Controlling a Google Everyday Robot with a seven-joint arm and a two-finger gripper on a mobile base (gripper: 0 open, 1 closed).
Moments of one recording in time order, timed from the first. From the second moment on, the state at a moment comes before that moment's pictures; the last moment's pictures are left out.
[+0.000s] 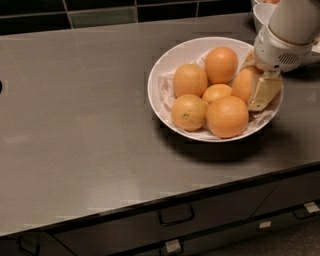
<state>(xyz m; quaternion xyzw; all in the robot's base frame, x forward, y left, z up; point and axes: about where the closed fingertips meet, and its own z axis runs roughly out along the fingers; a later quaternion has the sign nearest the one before) 0.538 -0.220 0.921 -0.68 0.73 -0.03 0.11</state>
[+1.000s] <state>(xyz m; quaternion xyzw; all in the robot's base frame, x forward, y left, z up) 0.535 -0.219 0.978 -0.67 0.71 -0.06 0.18</state>
